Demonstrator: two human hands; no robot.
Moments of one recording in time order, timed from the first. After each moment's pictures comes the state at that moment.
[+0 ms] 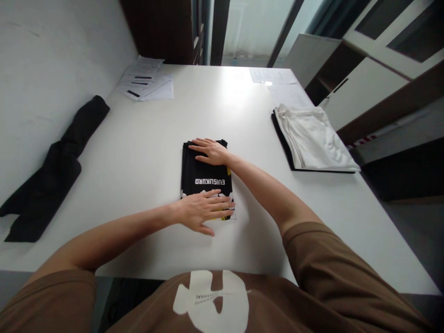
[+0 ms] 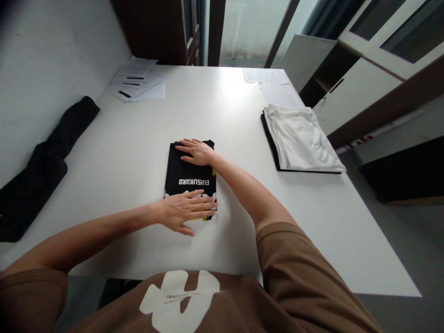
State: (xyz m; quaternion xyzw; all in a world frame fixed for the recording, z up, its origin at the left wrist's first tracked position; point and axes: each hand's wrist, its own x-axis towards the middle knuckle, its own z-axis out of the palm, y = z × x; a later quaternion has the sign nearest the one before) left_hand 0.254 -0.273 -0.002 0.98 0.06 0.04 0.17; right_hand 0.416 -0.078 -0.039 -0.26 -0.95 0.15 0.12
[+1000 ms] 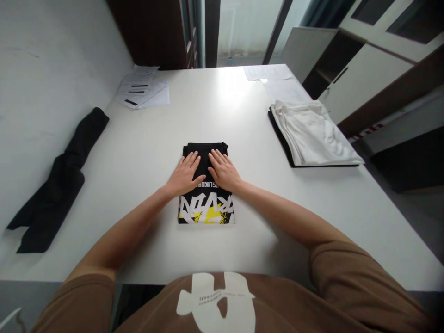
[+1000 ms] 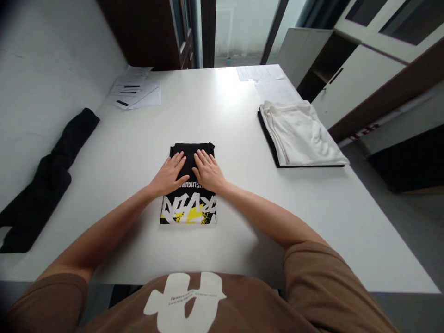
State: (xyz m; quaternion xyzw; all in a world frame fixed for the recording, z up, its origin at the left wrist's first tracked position) left_hand 0.223 -0.193 -0.025 0.87 0.49 0.07 0.07; right_hand 0.446 -0.178 -0.044 -0.49 -0.85 0.10 0.18
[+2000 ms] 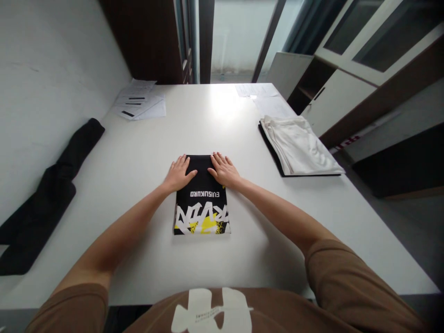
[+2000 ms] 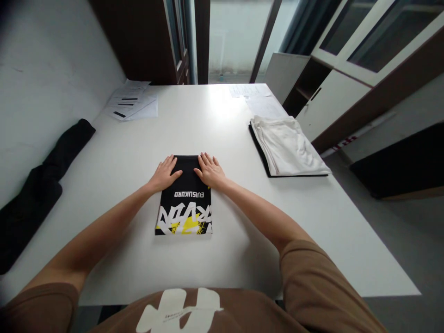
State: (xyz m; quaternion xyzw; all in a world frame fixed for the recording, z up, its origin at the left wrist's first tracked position) left_hand 0.219 -0.145 -0.027 0.81 0.57 0.08 0.12; right_hand 0.466 -0.136 -0.045 -0.53 -0.84 0.10 0.12
